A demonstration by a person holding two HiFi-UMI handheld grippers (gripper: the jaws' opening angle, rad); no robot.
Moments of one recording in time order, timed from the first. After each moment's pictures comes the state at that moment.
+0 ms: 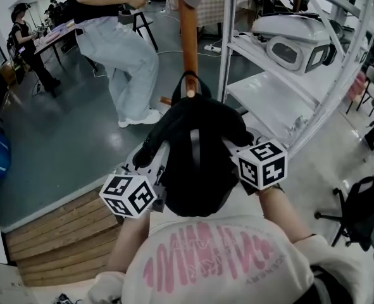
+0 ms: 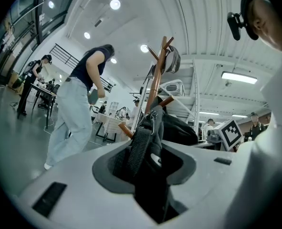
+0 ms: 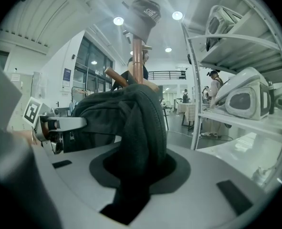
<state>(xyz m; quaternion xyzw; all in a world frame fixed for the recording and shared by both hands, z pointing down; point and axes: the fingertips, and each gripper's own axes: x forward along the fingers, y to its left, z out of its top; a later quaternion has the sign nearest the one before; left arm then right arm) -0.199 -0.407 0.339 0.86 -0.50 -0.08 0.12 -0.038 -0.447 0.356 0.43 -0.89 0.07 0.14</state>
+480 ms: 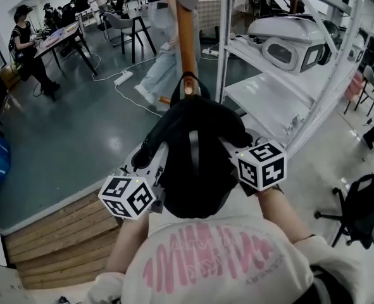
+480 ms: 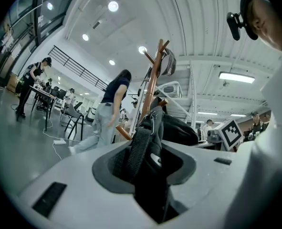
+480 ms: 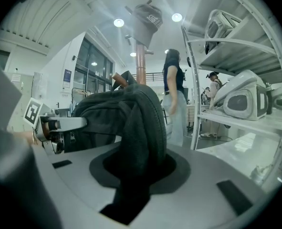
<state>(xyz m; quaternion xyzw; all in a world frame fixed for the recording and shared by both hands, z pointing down) -0.200 -0.388 0.329 0.86 -0.49 -0.08 0.11 -0.038 -0.426 0.348 0.43 -0.89 0.07 0.13</state>
